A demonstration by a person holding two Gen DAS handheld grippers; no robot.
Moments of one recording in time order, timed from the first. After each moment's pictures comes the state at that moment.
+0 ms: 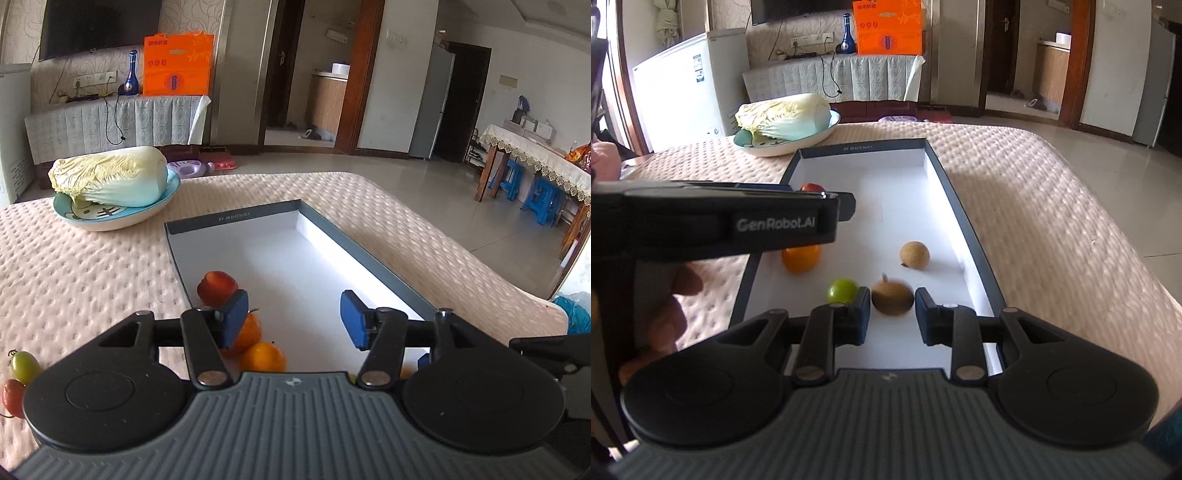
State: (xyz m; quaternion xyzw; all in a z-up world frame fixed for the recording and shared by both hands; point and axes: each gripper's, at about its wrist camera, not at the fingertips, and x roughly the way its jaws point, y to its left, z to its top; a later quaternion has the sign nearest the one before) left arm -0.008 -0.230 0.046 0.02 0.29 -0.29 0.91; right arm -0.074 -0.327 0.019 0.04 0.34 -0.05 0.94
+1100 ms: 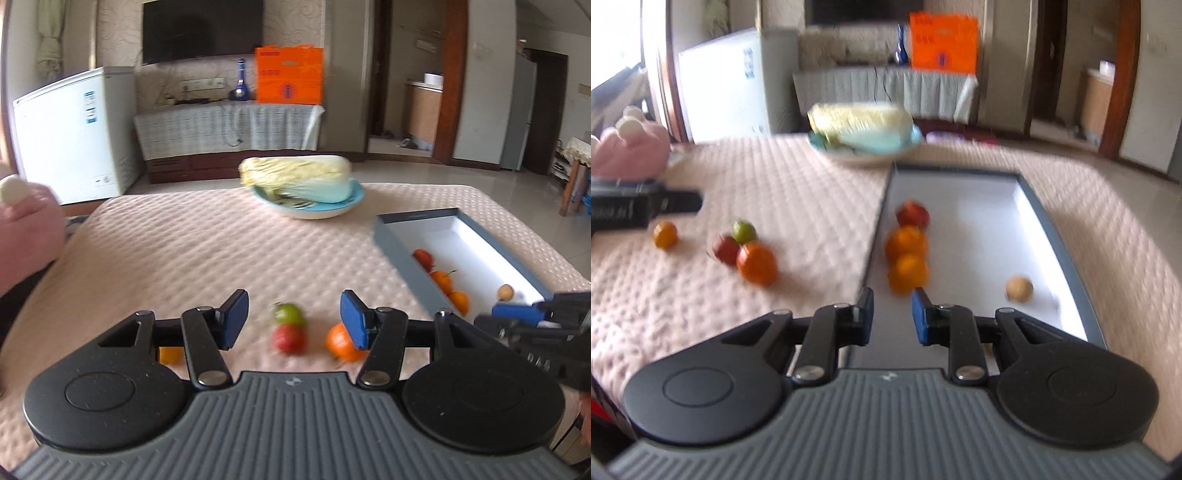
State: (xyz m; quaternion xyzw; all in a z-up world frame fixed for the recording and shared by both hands) left arm -0.053 -0.029 0.086 0.03 0.28 -0.13 0.95; right arm -0.065 -0.248 0.031 0.01 0.30 0.02 0.95
